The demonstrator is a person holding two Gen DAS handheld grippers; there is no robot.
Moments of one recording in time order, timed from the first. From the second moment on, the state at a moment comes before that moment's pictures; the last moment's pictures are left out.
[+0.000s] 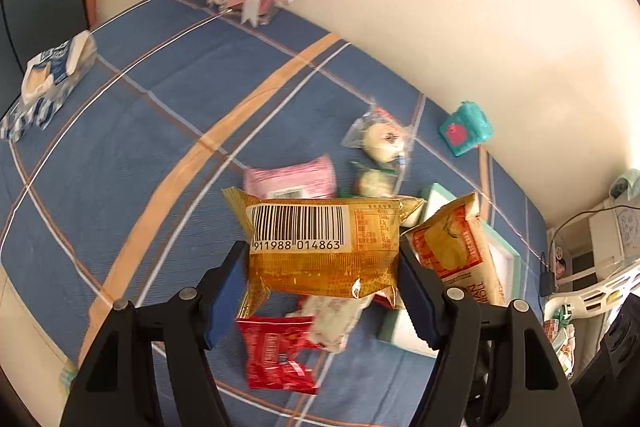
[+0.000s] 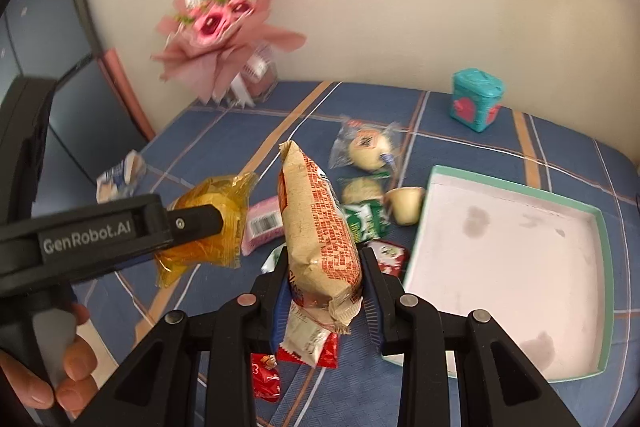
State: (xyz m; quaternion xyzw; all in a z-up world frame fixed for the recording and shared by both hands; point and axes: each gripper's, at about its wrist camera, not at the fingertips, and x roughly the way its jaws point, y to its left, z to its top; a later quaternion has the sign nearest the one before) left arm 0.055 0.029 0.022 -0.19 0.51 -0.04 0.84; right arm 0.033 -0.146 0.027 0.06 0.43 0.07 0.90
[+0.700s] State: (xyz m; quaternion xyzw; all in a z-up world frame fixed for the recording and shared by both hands) left arm 0.082 -0.130 0.023 -0.11 0.52 -0.13 0.84; right arm 0.020 -0.336 0.037 0.24 0.38 -0.07 0.89
